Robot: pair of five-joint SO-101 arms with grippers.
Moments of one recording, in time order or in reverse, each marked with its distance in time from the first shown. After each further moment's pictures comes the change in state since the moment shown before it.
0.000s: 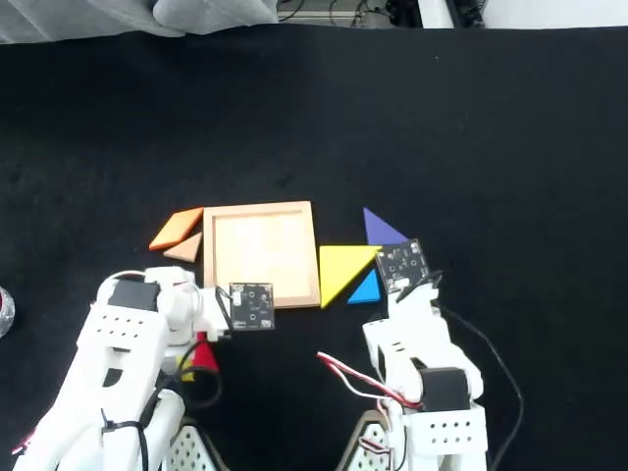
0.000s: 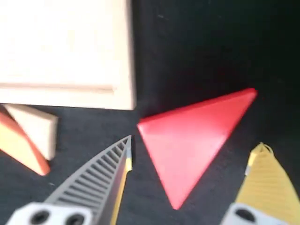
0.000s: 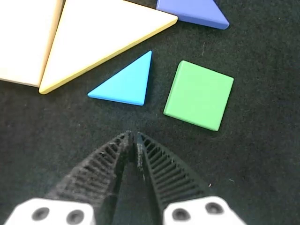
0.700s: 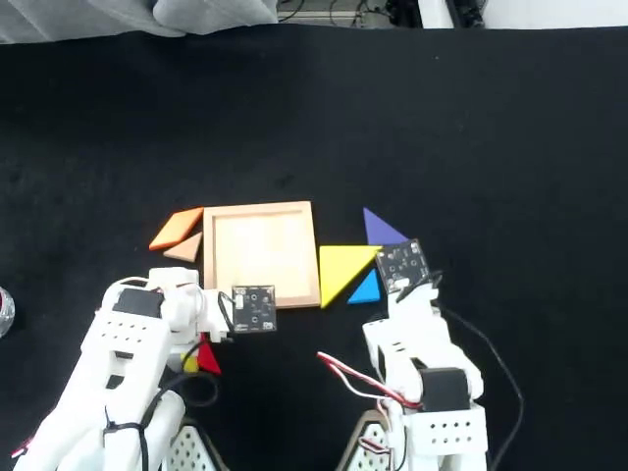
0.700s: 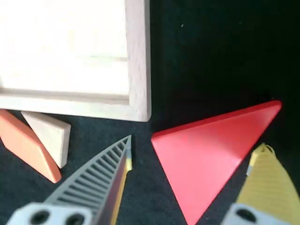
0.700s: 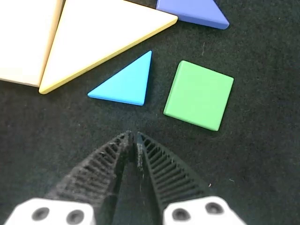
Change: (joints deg) left arm 0.4 0.0 4.7 -8.5 -0.1; right arm 0.0 0.0 0.0 0.0 0.0
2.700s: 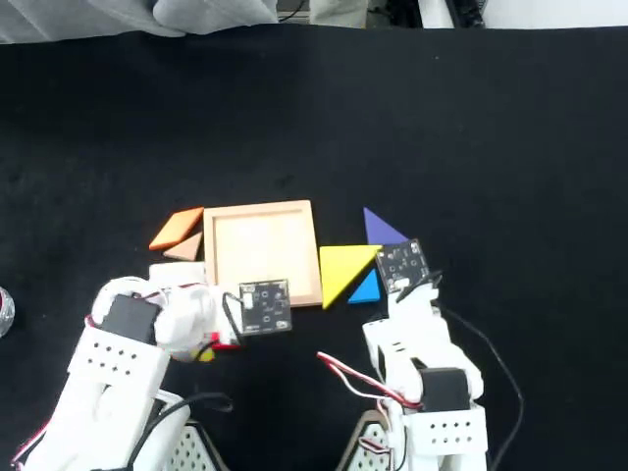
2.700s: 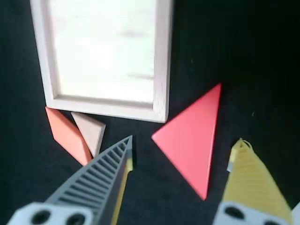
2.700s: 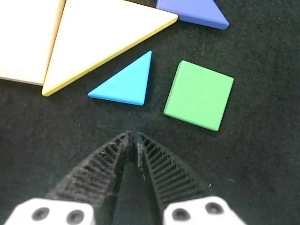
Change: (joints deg) left arm 6.2 -13.1 -10.6 19.3 8.6; right arm 0.0 0.0 0.0 0.0 0.0
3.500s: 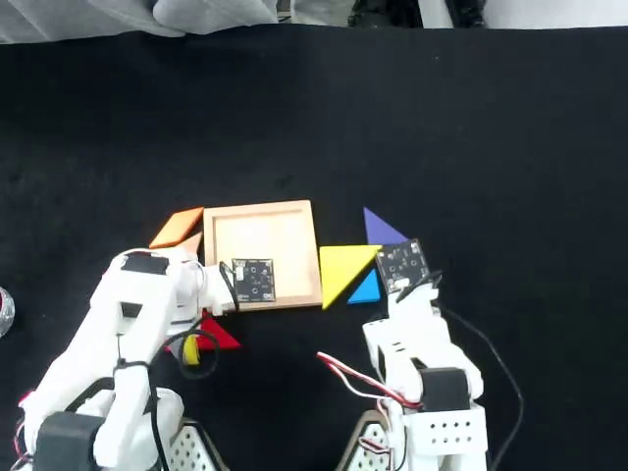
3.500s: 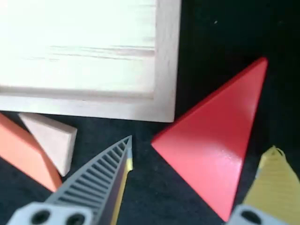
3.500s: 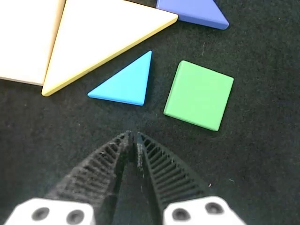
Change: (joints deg) left arm -7.9 32.8 -0.1 -22.0 -7.2; right arm 0.0 0.0 0.0 0.0 0.0
